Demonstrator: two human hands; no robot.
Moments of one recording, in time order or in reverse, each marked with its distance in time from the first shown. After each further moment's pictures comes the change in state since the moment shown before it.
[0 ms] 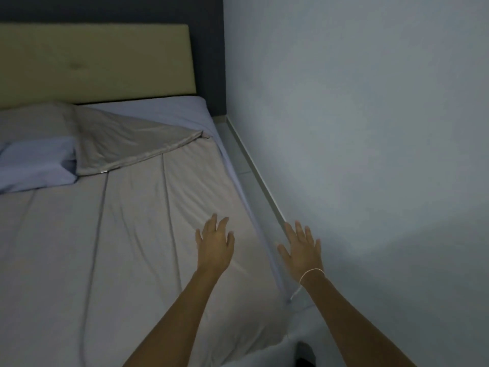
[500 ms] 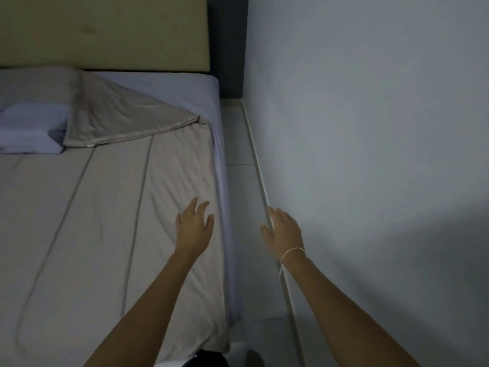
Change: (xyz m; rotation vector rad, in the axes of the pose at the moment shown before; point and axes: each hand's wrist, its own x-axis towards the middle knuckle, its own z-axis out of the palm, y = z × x) left_hand 0.110 0.117 0.079 0.017 0.106 -0.175; right_hand 0.166 0.113 -0.078 0.086 -0.067 -0.234
